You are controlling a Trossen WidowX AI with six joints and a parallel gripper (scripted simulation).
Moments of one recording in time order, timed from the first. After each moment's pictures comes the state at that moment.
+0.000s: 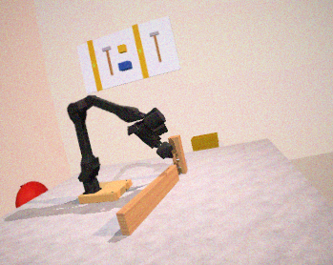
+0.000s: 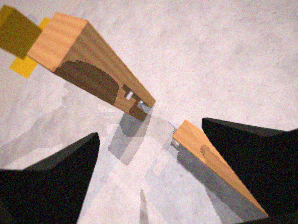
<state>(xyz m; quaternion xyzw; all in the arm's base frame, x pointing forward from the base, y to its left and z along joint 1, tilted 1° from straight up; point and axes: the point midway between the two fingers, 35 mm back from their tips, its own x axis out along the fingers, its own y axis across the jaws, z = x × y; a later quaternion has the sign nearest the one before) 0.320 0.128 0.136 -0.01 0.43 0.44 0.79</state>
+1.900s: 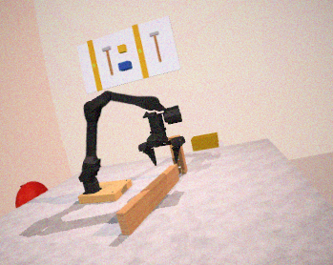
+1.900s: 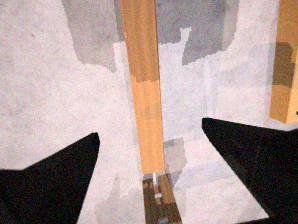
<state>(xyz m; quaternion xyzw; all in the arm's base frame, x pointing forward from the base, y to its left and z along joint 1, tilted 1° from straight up) 0.342 0.075 0.115 0.53 0.48 -0.49 0.49</state>
